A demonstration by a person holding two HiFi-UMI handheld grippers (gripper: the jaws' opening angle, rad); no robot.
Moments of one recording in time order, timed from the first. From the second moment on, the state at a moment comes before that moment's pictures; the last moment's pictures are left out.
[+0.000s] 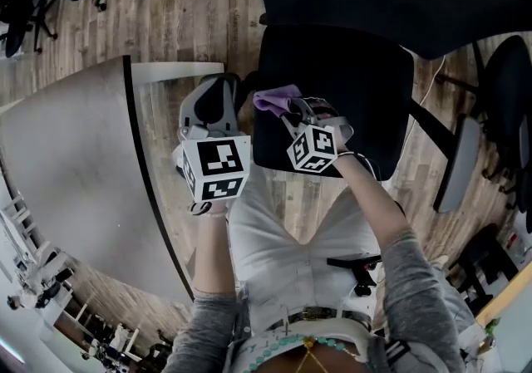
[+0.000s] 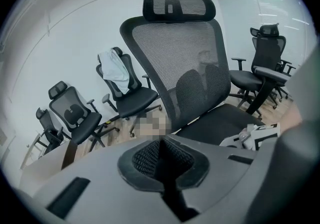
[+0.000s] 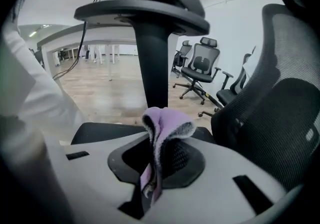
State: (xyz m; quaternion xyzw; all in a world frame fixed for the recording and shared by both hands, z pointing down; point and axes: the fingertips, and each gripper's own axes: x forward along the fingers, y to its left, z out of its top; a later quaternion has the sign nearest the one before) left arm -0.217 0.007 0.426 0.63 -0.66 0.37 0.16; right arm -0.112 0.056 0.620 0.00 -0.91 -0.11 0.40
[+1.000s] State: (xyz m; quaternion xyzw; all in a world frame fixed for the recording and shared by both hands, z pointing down) left arm -0.219 0.007 0.426 0.63 -0.66 0.37 0.16; right arm -0.116 0.073 0.699 0.00 -0.86 -0.09 0.50
